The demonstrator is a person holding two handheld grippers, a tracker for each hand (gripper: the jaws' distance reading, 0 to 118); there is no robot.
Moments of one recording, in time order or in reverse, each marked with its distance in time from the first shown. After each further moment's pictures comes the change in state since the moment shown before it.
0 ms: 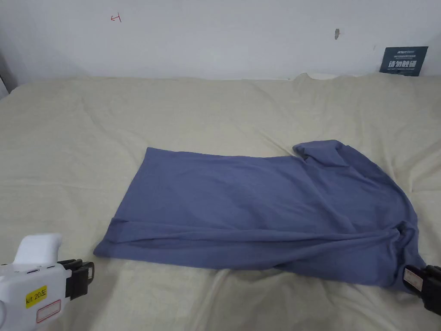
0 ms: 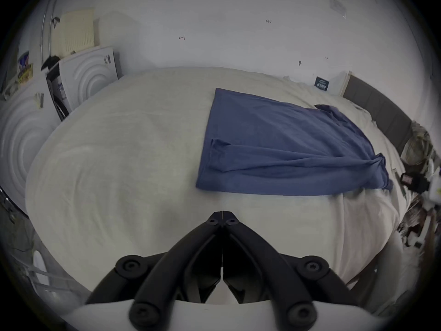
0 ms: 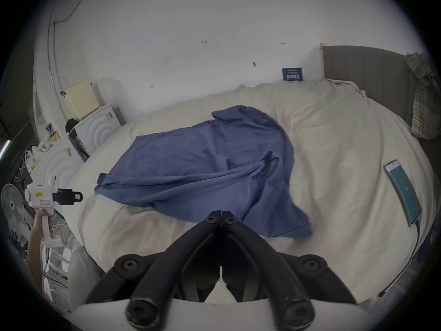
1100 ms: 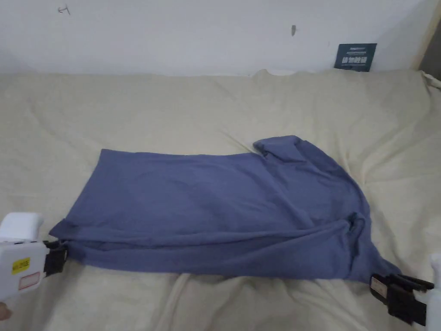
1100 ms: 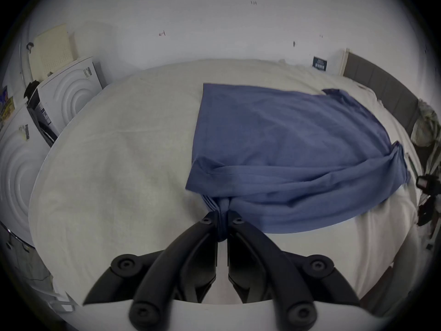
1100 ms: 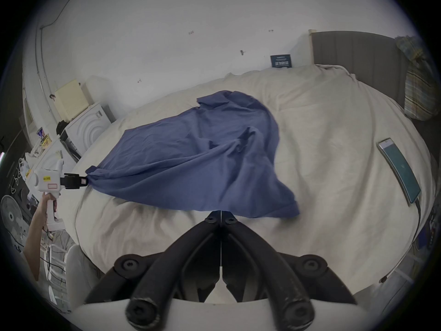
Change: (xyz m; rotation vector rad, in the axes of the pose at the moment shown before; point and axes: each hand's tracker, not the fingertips) left arm 0.007 0.052 -0.063 -0.041 0.048 -0.145; right arm 0.052 -0.021 -0.013 -0.046 -0.070 -0.064
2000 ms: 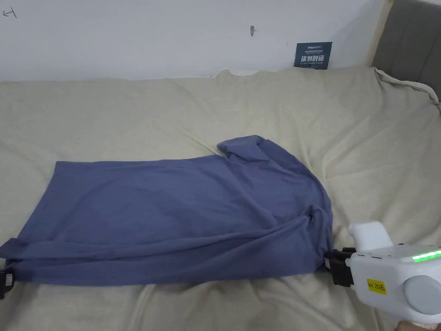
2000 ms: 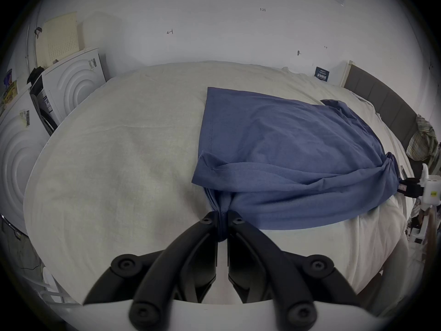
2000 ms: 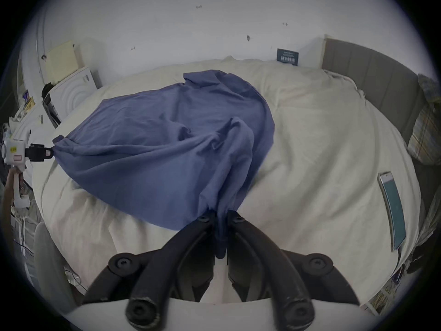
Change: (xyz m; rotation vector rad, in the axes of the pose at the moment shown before) left arm -0.003 -0.005 0.013 0.000 -0.026 0.063; right arm -0.008 0.034 -0.050 -0.114 -0.122 0.201
